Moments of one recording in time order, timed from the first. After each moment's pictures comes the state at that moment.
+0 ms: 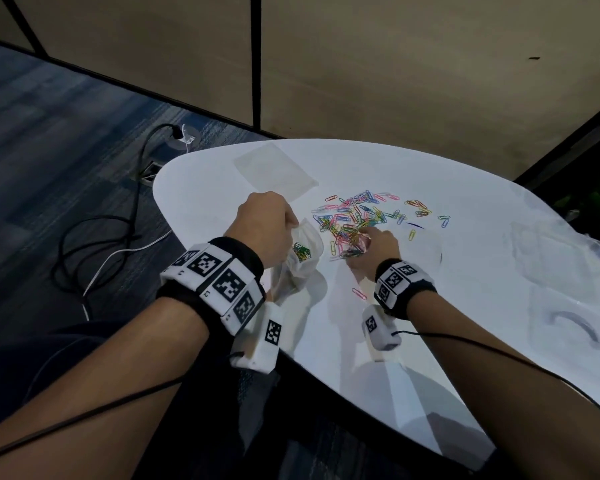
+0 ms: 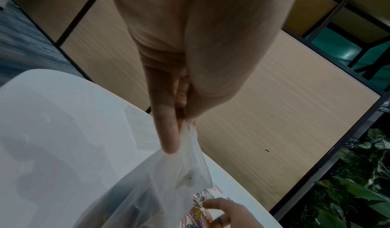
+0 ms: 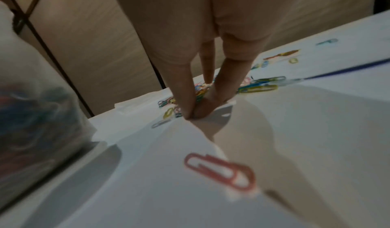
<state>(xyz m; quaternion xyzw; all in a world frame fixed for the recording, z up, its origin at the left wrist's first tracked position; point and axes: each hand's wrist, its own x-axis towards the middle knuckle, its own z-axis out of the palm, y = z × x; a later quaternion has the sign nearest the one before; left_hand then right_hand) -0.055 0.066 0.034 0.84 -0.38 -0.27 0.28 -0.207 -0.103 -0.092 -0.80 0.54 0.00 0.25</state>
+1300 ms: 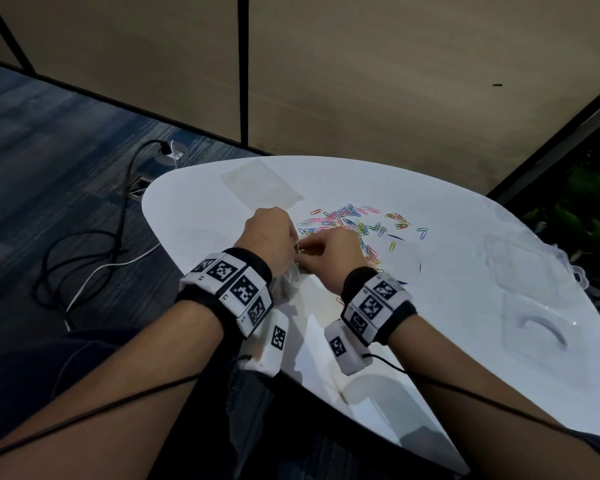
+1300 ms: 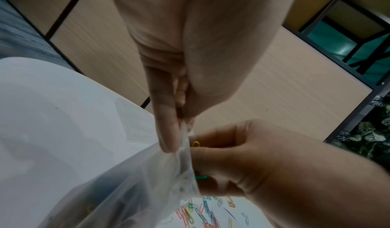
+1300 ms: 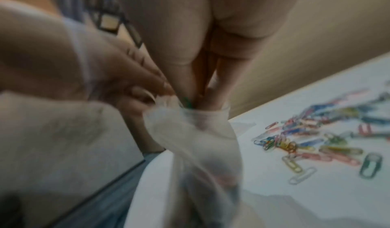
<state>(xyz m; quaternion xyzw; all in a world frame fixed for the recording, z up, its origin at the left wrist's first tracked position) -0.074 0.052 0.041 0.84 -0.40 -0.26 0.25 -0.181 -0.030 -0.009 -0.83 0.39 -0.13 0.39</state>
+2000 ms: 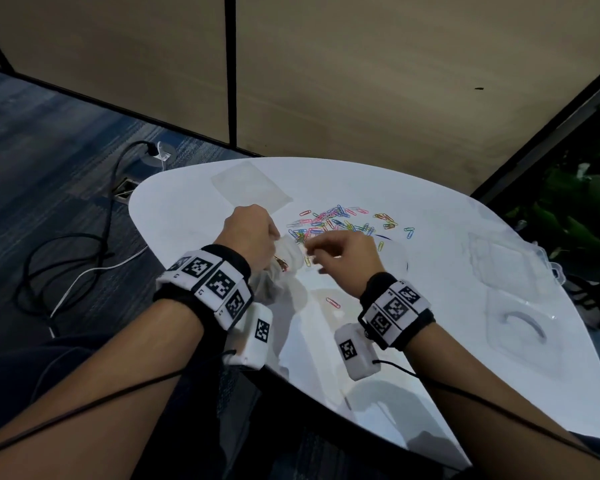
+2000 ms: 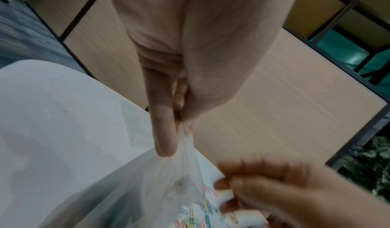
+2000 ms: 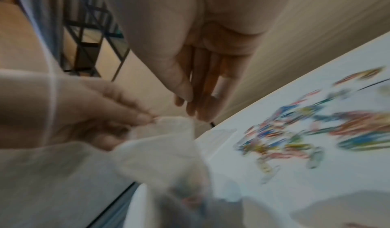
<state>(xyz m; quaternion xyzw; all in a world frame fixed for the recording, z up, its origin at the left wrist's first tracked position) -0.058 0.054 0.038 0.84 -0.37 -0.28 0.27 -0.215 -0.043 -0.001 -0.78 0.41 -0.18 0.44</state>
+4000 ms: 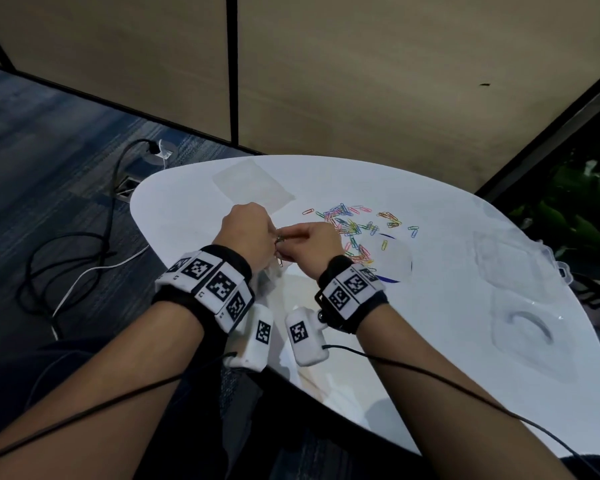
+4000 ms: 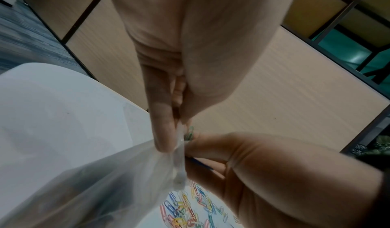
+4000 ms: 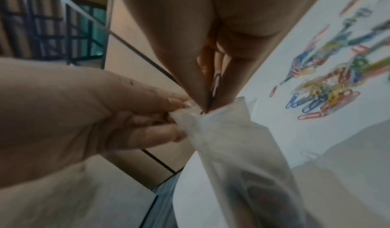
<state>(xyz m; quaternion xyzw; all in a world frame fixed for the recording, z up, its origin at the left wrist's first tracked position) -0.056 0.056 0.038 0.86 -0.38 -0.23 0.26 -0.156 -0.028 -0.014 -0.69 0.44 -0.17 0.55</state>
